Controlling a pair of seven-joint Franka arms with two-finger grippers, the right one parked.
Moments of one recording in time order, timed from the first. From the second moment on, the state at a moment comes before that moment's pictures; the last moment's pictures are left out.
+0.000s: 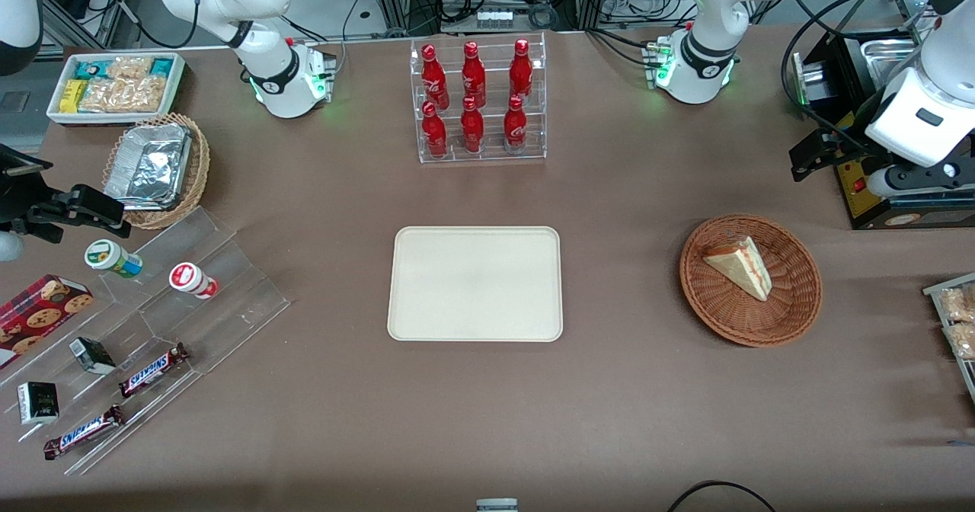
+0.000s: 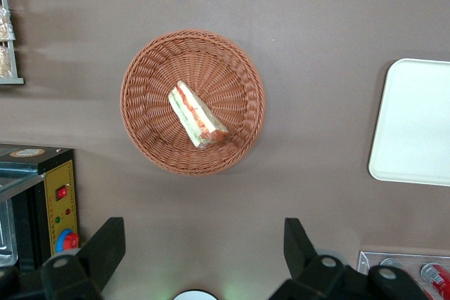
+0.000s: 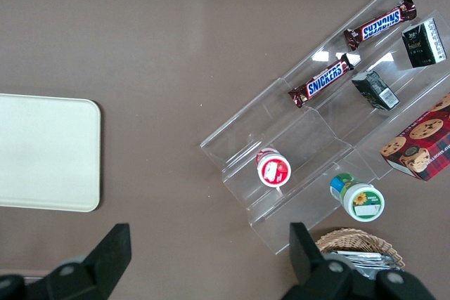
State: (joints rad) arm -0.01 -0.03 -0.11 -1.58 0.03 1.49 -0.19
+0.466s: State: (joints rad) arm -0.01 -0.02 -0.11 -1.58 0.03 1.49 -0.18
